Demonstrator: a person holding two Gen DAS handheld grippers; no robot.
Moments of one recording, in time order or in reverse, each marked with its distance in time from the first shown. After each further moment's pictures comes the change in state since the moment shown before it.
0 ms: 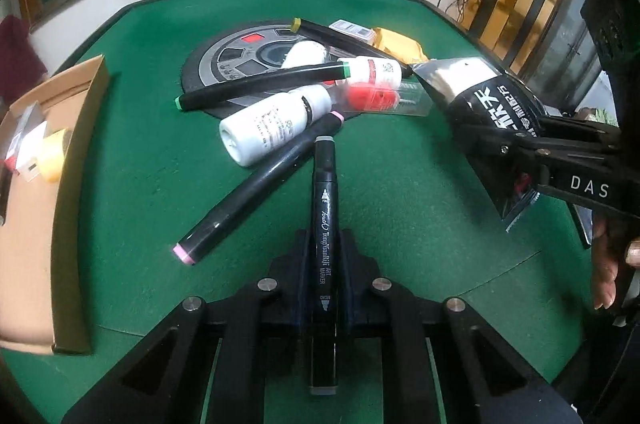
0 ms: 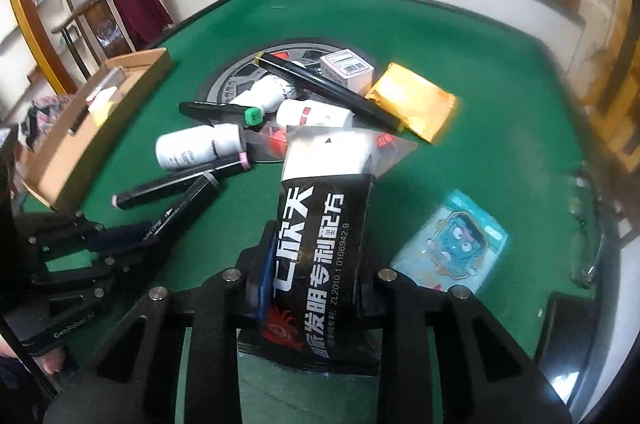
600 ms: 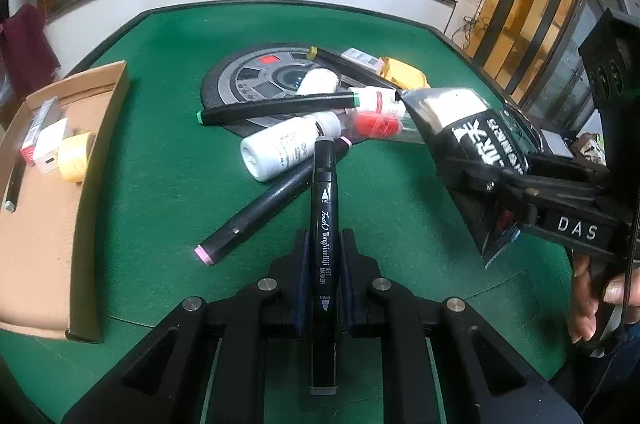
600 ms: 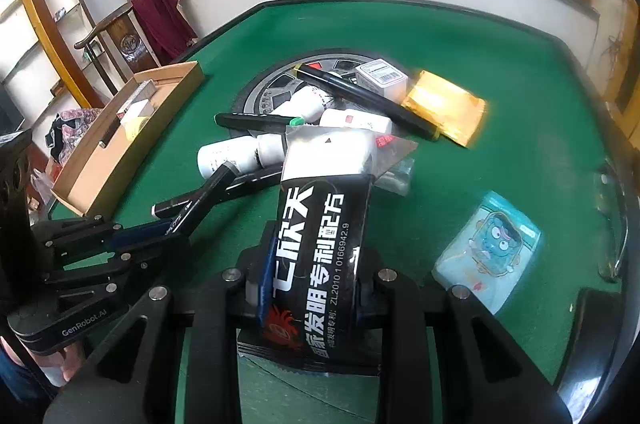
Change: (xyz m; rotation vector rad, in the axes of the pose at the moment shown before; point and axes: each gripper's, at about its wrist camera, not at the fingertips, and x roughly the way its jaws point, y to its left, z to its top) left arm -0.020 0.009 0.000 -0.059 -0.077 0.001; right arm 0.009 0.031 0.005 0.011 -0.046 0.095
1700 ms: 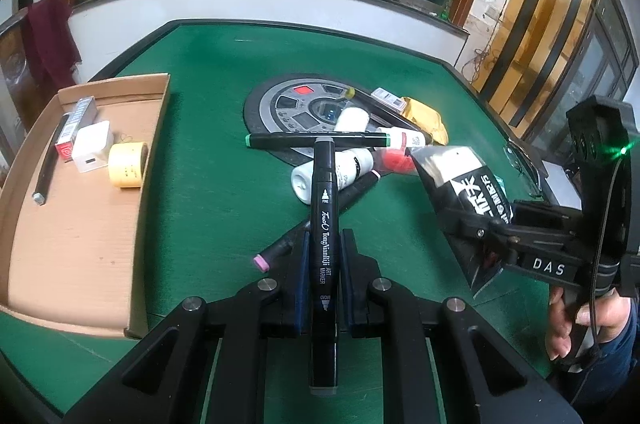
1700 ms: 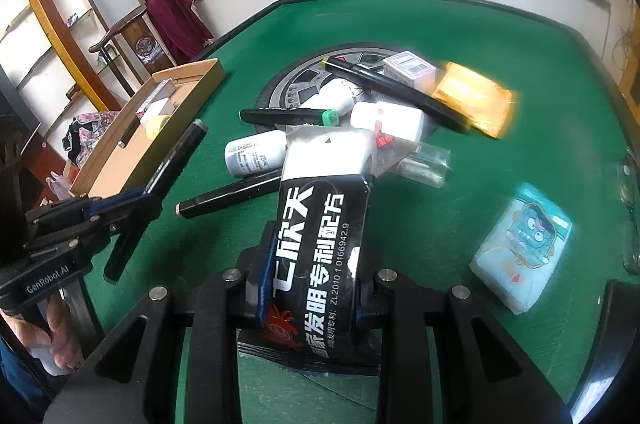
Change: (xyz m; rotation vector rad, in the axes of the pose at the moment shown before) left arm -0.032 0.034 0.005 -0.074 -0.079 0.005; right arm 0.010 0.012 -0.003 0.009 0.014 0.071
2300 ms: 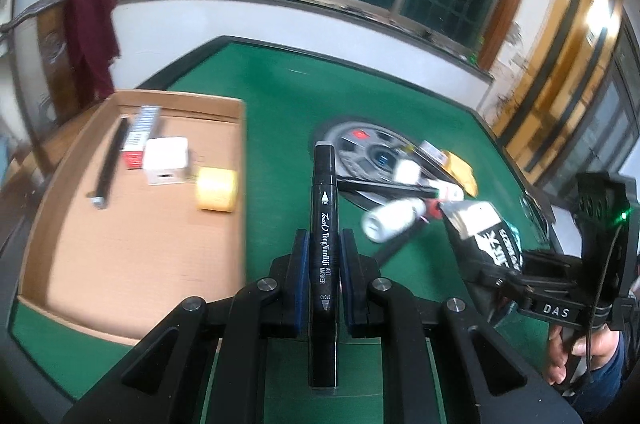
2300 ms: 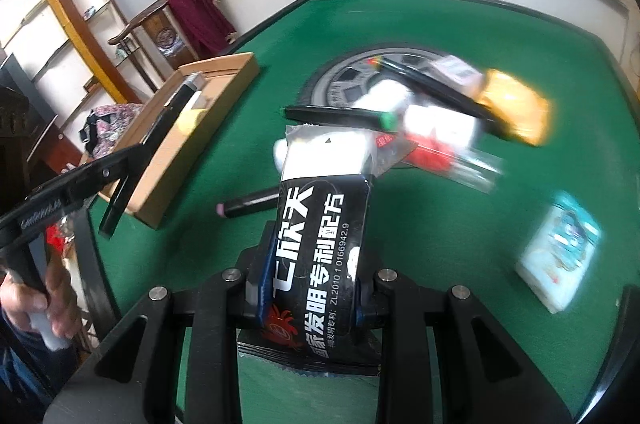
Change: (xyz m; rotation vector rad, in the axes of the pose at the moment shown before) left arm -0.045 0.070 0.011 -0.141 -0.108 0.056; right arm 0.003 0.037 0.009 -0.035 0.018 0.076
